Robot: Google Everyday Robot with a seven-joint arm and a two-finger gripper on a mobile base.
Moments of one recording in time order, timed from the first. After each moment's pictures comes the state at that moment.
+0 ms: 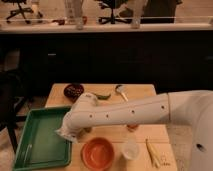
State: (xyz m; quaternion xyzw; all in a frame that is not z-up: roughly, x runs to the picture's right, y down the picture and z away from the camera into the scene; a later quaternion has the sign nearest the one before) arm -0.191 0.193 0.692 -0.27 -0.27 0.04 0.92
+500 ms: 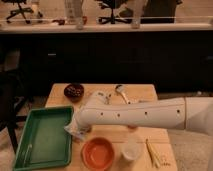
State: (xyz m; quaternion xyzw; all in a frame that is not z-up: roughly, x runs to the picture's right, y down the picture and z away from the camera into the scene) arm -0.162 0.183 0.693 -0.26 -0.26 0.05 0.93
